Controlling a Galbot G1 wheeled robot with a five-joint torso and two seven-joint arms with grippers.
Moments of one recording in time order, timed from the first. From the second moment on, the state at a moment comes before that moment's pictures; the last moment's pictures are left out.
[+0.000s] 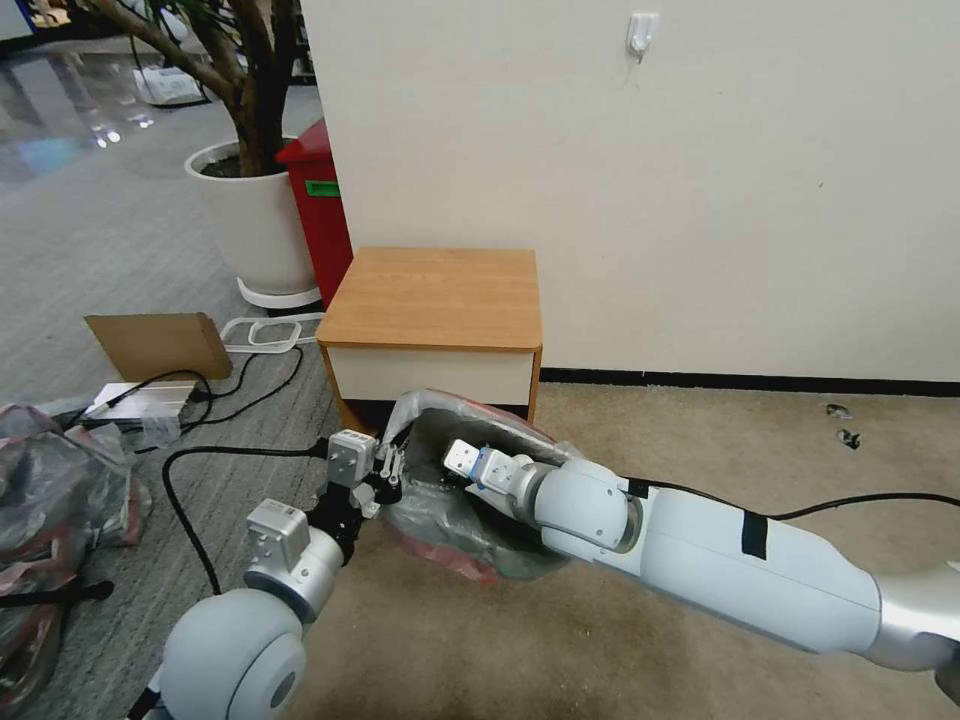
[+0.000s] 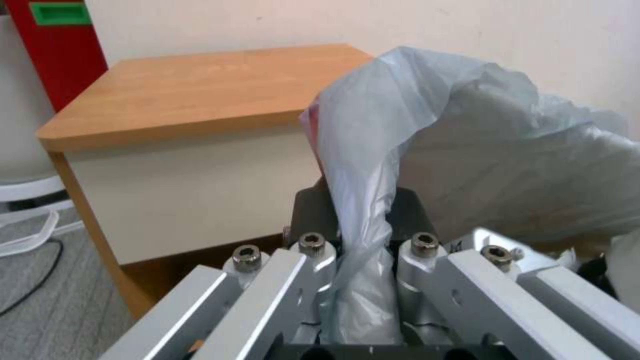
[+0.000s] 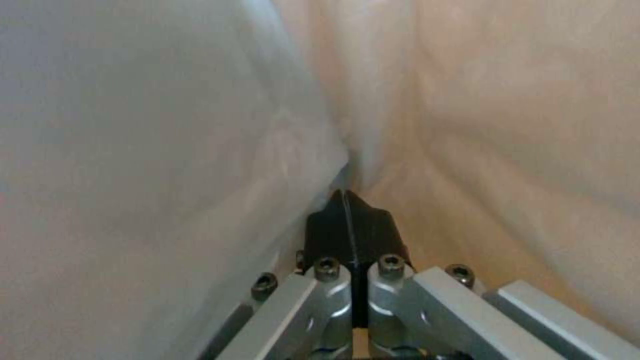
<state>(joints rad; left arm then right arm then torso) 1.49 -1.10 -0.37 -2.36 -0.38 0.38 -0.10 -0.36 0.96 -0.76 1.85 0.49 -0.71 0.13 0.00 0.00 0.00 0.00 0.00</state>
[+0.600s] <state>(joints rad) 1.50 -1.11 -0.36 -2.37 -0.36 0.38 -0.08 -0.37 0.99 -0.77 1.82 0.52 -0.71 0.16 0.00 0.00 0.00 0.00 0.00</state>
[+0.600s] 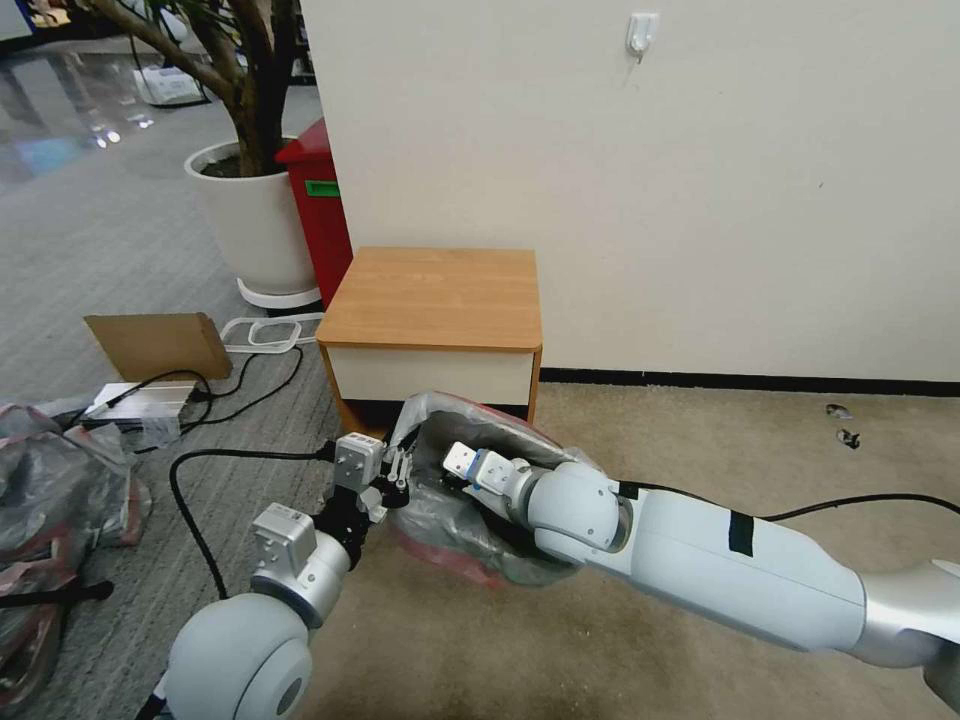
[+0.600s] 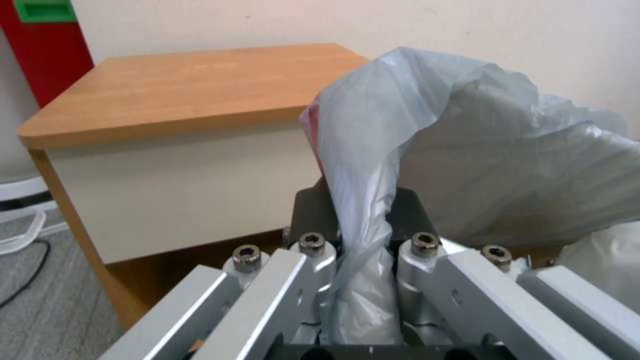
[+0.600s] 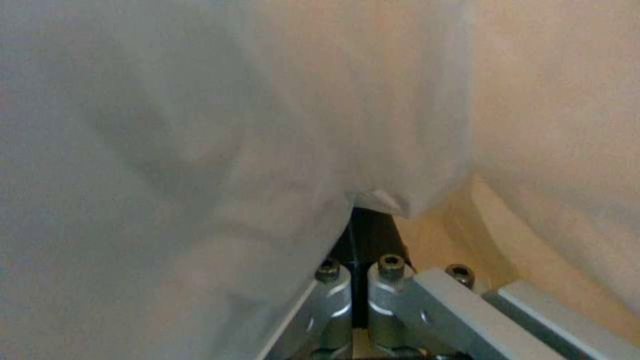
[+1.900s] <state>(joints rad) 1.48 -1.18 -0.37 -2.19 -0.50 0.34 -0.15 -0.48 0.87 -0.60 1.99 0.70 -0.71 0.13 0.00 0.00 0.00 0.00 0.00</state>
